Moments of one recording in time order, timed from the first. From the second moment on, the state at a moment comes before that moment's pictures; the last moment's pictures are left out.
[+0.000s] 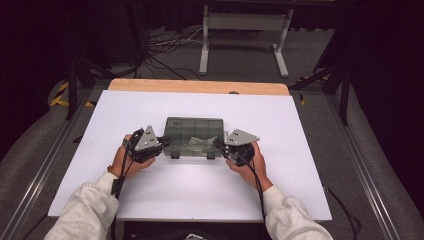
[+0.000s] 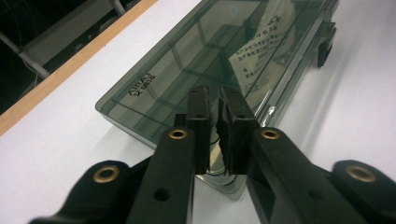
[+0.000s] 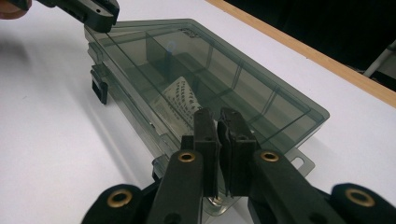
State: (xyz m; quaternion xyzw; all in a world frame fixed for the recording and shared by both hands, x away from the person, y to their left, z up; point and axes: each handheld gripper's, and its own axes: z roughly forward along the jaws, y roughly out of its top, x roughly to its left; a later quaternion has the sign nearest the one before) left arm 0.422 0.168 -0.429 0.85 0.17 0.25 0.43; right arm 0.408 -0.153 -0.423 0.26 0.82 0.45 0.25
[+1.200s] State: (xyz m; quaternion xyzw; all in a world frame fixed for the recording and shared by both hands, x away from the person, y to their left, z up) left arm 0.418 0.167 -0.427 0.82 0.19 0.26 0.48; right arm 0.412 -0.155 -0.423 0.28 0.79 0.47 0.25
